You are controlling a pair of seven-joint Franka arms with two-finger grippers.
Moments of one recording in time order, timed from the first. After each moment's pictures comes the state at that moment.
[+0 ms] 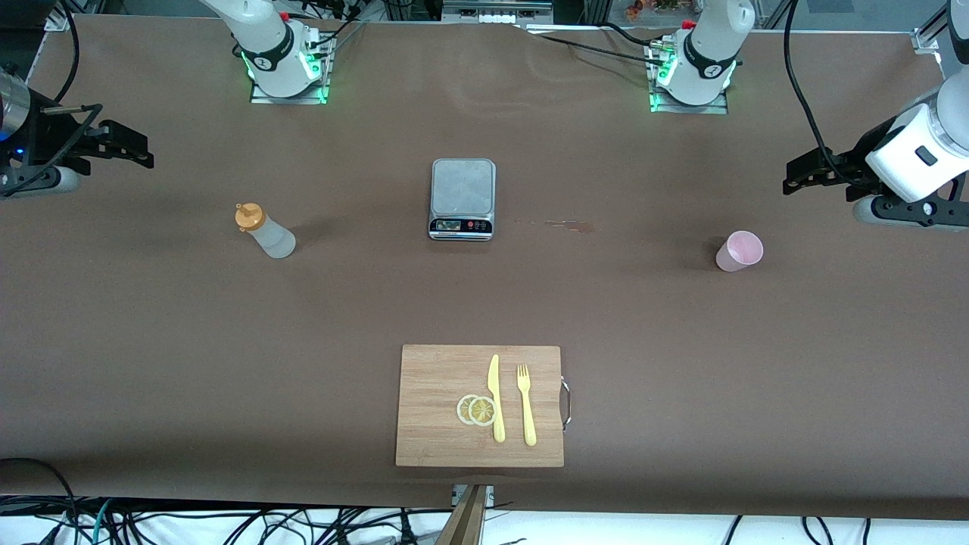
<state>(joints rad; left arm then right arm) -0.02 0.08 -0.03 -1.54 -0.06 1.47 0.00 0.13 0.00 -0.13 -1.64 0.01 1.47 -0.12</state>
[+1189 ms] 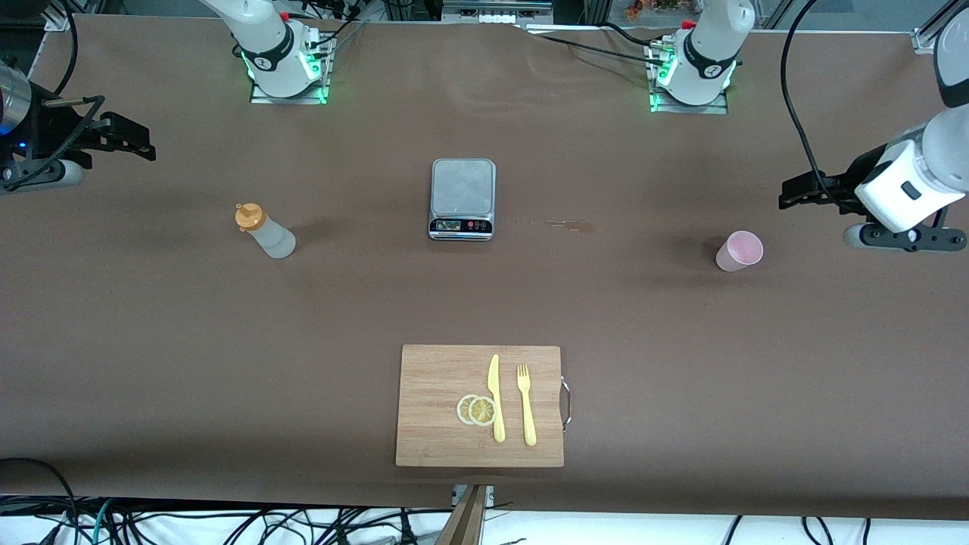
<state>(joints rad) -0.01 0.16 -0.02 -1.54 -0.05 1.47 0.00 0.14 0.00 -0.13 -1.62 0.01 1.43 -0.13</state>
